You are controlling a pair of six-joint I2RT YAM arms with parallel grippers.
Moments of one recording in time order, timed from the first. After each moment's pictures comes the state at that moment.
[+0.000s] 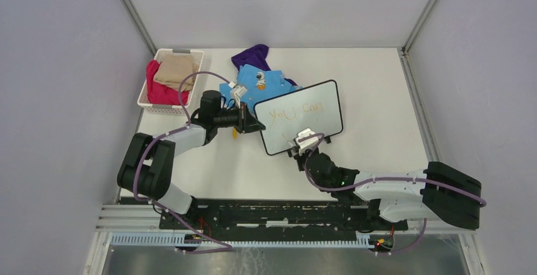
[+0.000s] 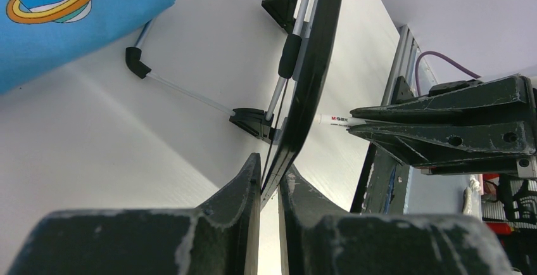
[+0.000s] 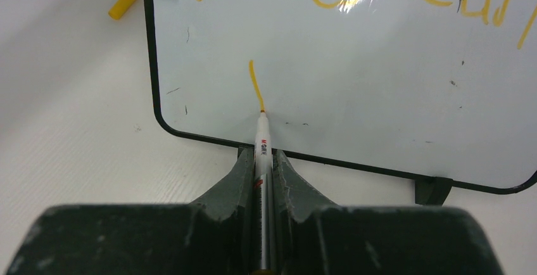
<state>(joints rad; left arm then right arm) -0.30 1.54 0.70 0.34 0.90 -0.33 1.17 1.22 0.37 0.50 0.67 0.15</state>
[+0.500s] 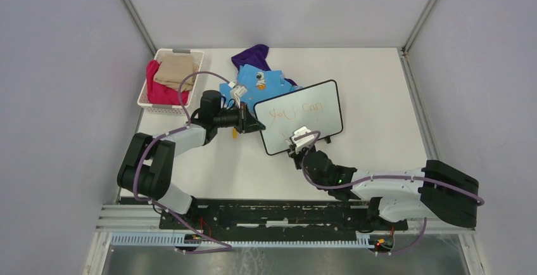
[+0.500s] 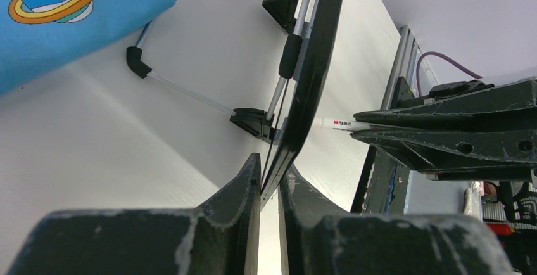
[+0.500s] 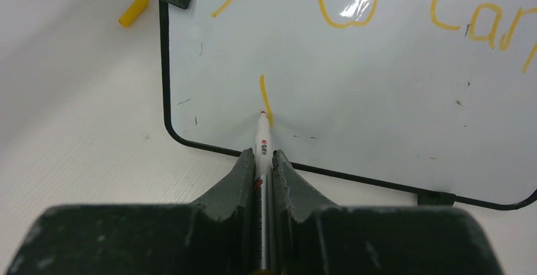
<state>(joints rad) -0.30 1.54 0.70 0.33 0.90 -0.33 1.16 1.23 0.40 0.49 0.66 0.13</state>
